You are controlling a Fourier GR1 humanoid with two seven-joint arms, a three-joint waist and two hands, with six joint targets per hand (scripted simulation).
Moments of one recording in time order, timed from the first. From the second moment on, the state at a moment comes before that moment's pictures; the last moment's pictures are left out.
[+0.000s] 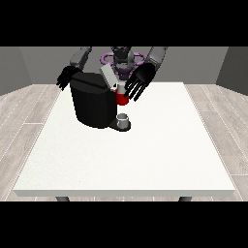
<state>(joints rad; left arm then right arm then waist) -1.16 0.46 0.07 -0.61 -0.74 -0.18 -0.18 -0.30 -0.04 -0.05 -1.38 -0.03 -0.18 -0.08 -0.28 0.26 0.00</state>
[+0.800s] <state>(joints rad) -1.10 0.41 0.06 -0.63 -0.75 -0.21 -0.17 -0.26 -0.04 -0.08 -1.34 -0.05 -0.18 -0.08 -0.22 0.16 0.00</state>
